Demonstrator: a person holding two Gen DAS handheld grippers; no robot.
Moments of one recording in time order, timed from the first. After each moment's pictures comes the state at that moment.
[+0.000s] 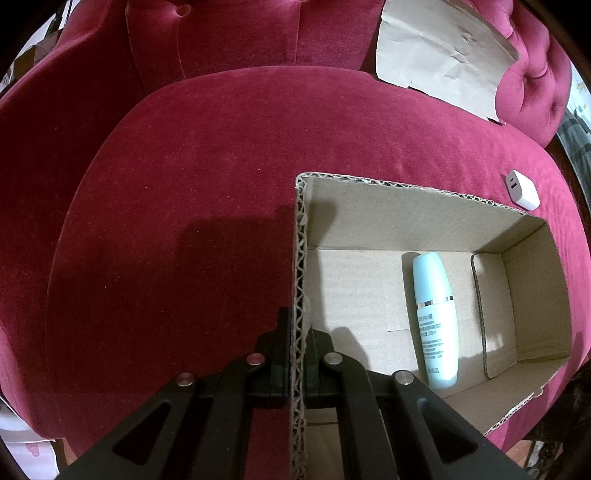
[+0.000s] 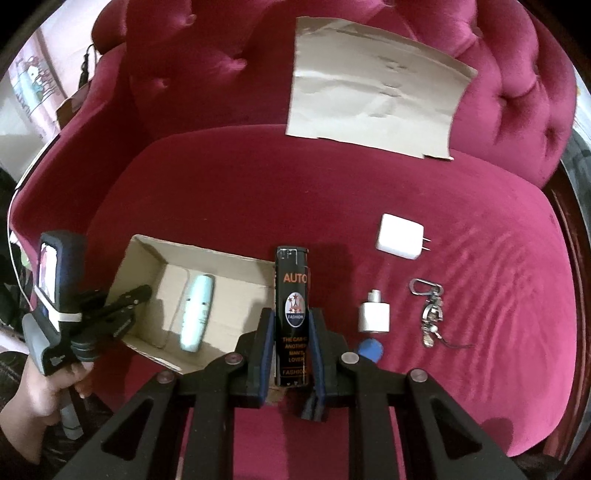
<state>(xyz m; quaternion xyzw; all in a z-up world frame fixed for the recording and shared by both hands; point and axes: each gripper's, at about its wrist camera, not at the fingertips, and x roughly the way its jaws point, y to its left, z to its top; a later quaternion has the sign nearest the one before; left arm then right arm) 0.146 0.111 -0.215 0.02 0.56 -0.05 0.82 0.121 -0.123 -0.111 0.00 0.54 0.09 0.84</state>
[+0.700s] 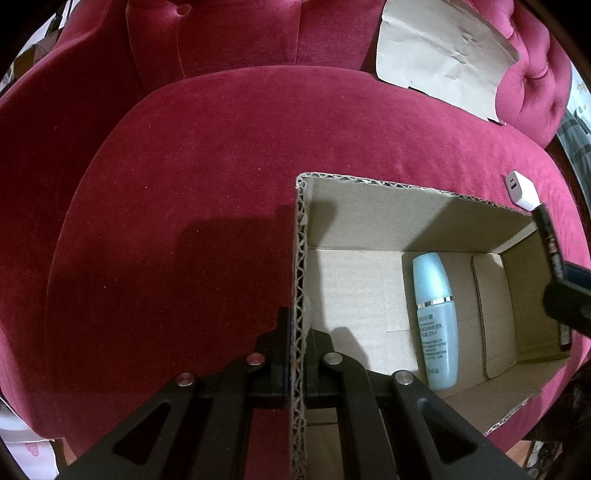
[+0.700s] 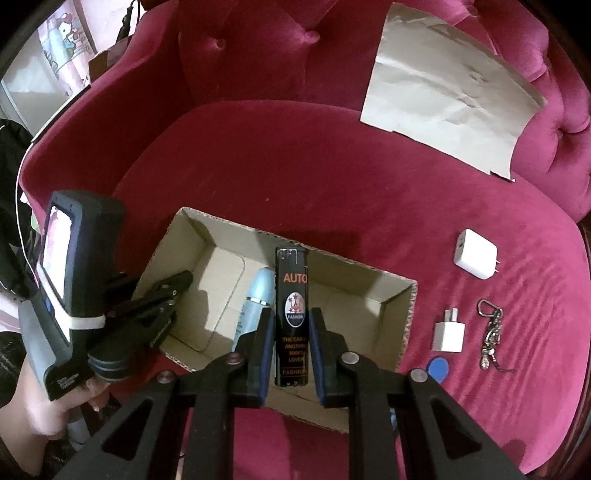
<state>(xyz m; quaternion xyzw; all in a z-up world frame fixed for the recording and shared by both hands) 0.147 0.112 -0.214 0.02 0.56 -0.04 0.82 0.131 -0.047 -0.139 -0.05 0.55 0.15 0.82</state>
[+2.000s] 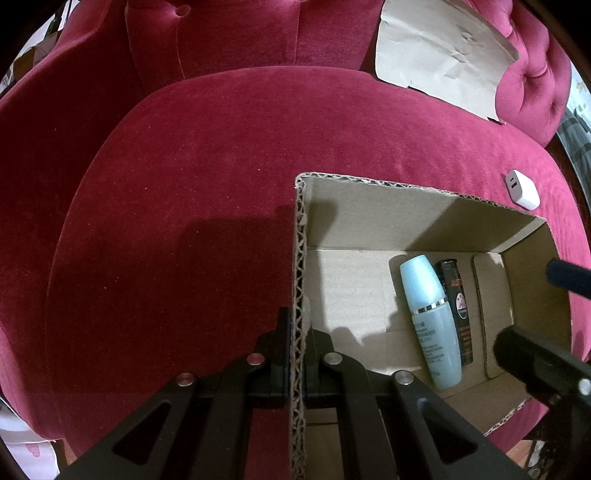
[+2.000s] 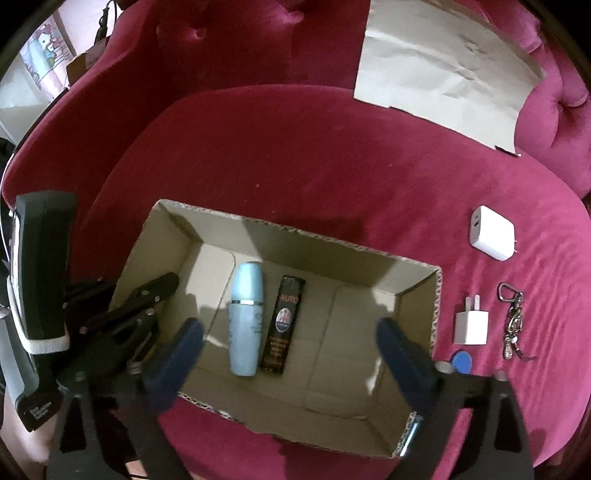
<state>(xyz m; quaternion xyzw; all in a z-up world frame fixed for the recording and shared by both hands) 0.147 0.111 -0.214 0.02 0.56 -0.04 0.82 0.143 -0.048 -0.169 -0.02 0.56 0.13 0.82</state>
